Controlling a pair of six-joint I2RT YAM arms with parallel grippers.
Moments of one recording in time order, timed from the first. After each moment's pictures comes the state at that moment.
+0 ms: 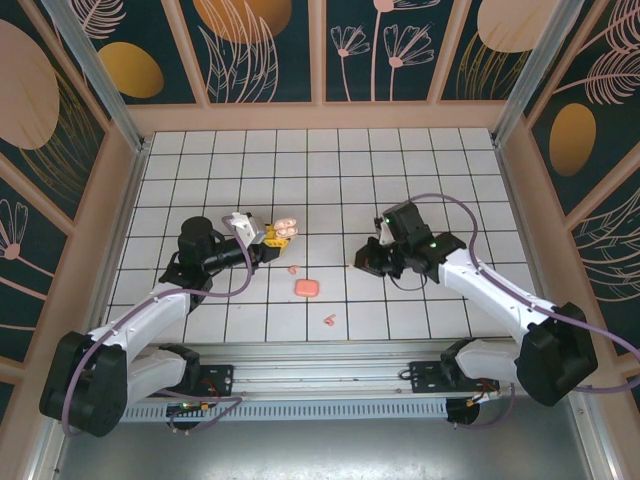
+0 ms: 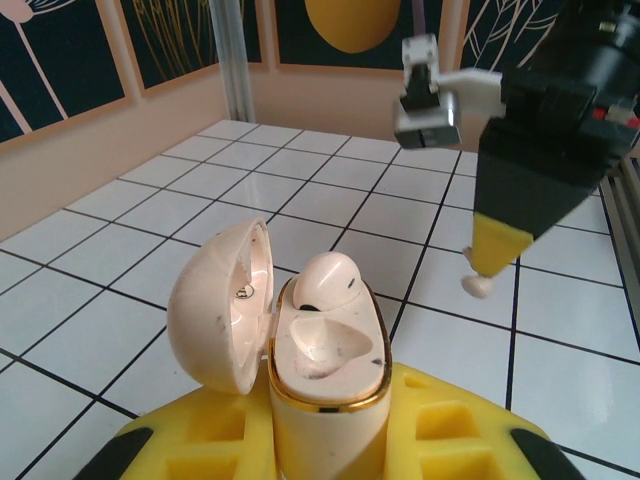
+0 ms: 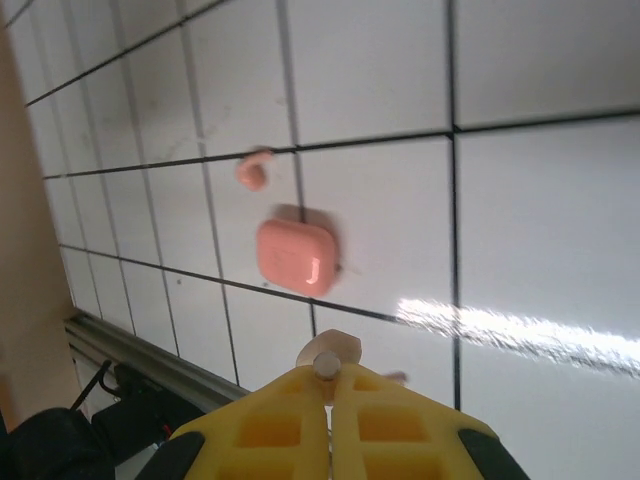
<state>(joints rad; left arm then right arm) -0.35 1.12 0.47 0.43 0.80 0.18 0.58 1.21 0.82 -0.56 -0.41 0.84</state>
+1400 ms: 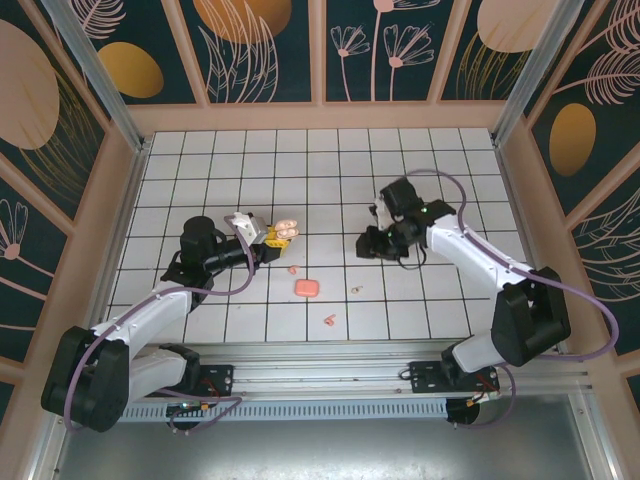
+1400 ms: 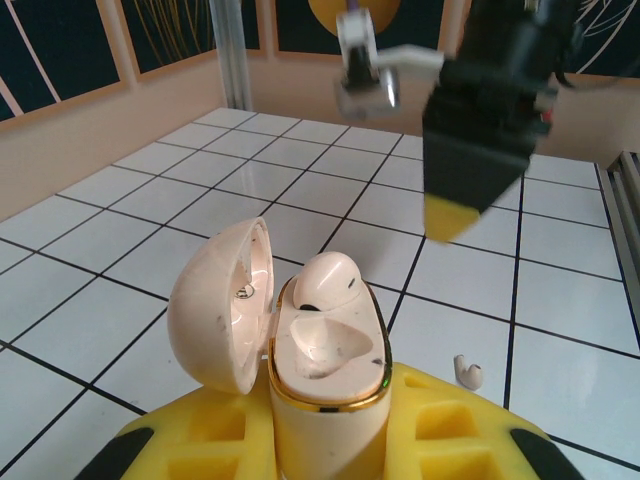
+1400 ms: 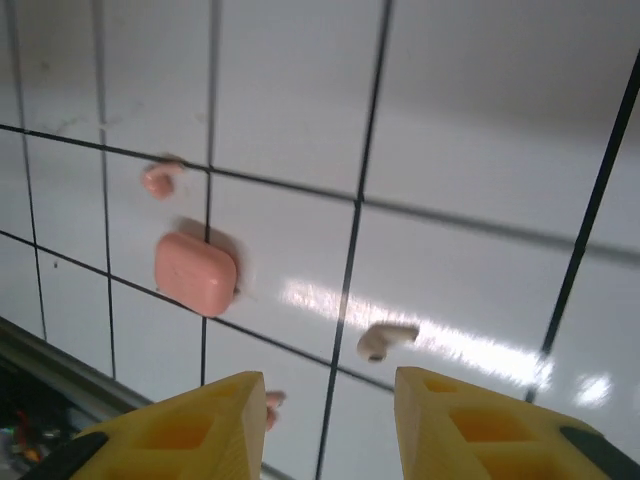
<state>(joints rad) -0.35 1.14 0.47 0.43 0.80 0.18 0.49 1.45 1.12 -0.84 -0.34 0.33</state>
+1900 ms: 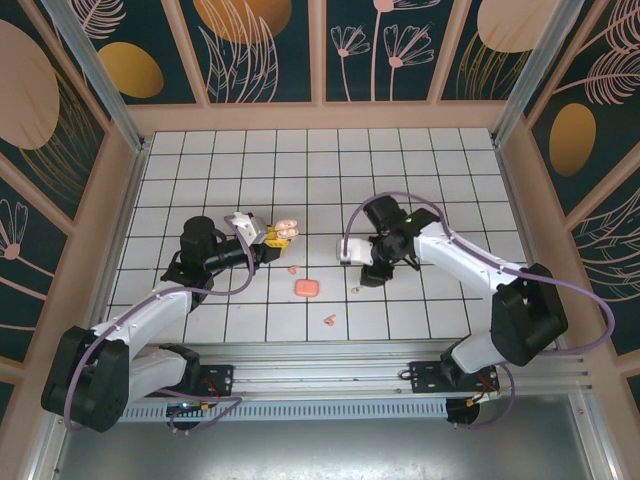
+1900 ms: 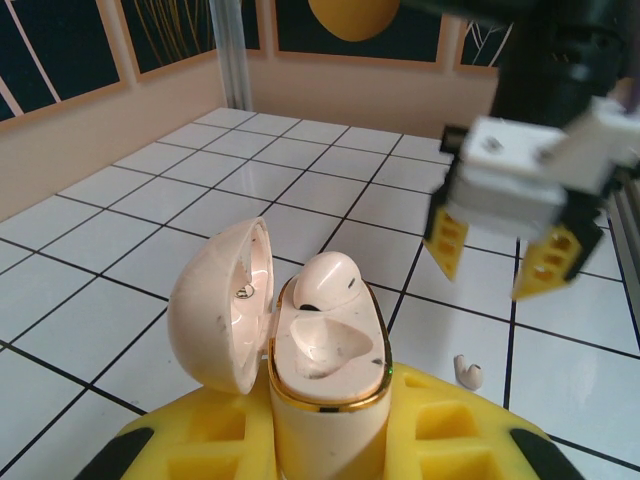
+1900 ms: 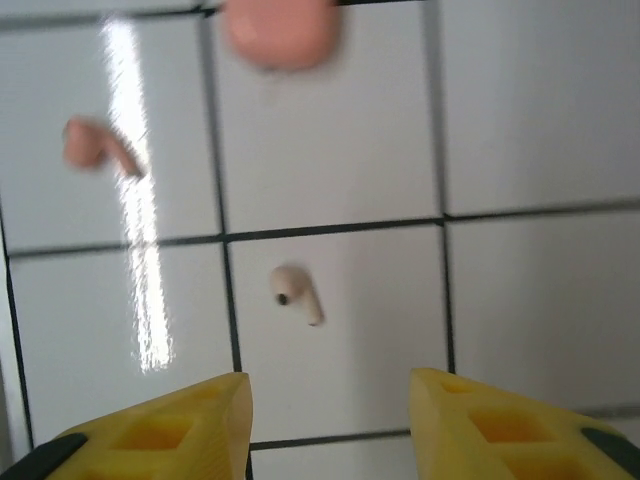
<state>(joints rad) -0.35 1.14 0.47 0.43 0.80 0.18 0.63 1.47 1.03 -0.86 -0.28 -1.00</state>
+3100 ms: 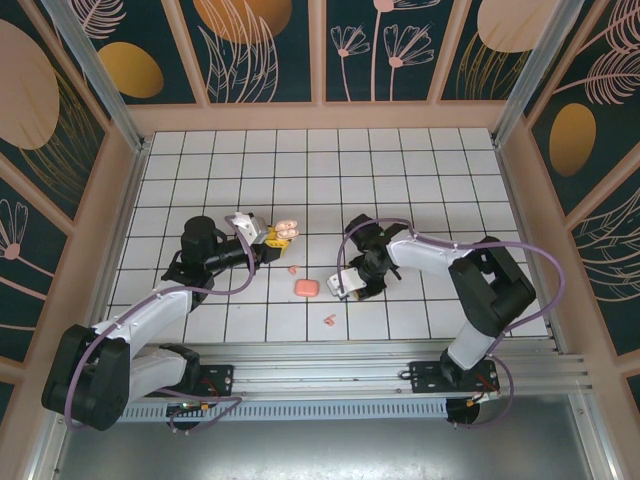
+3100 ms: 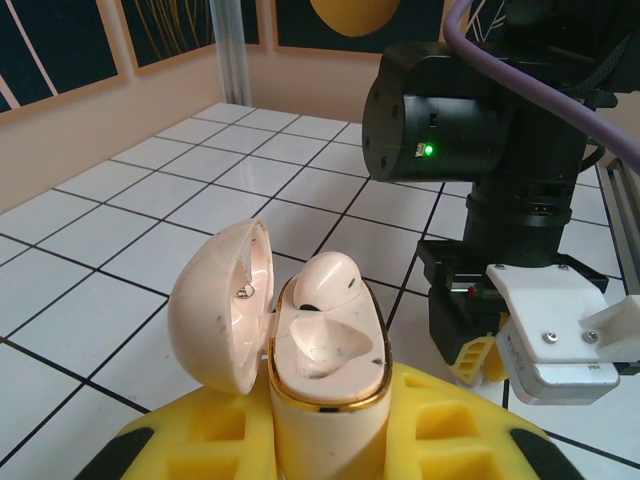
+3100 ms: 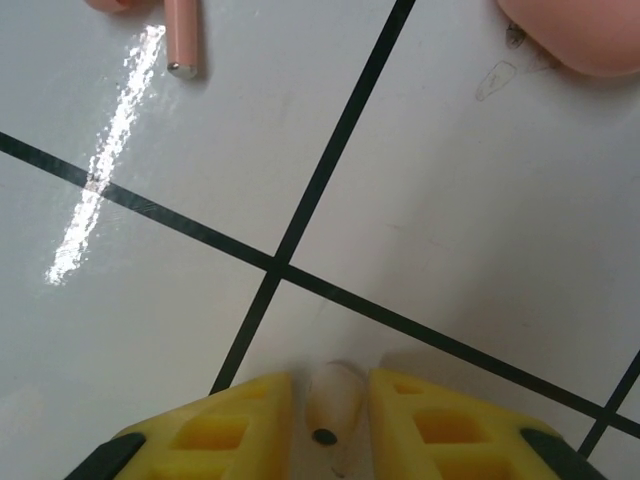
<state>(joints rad) -0.35 1.15 0.47 0.42 0.80 0.18 0.69 1.67 0.95 -0.69 -0.28 -1.40</state>
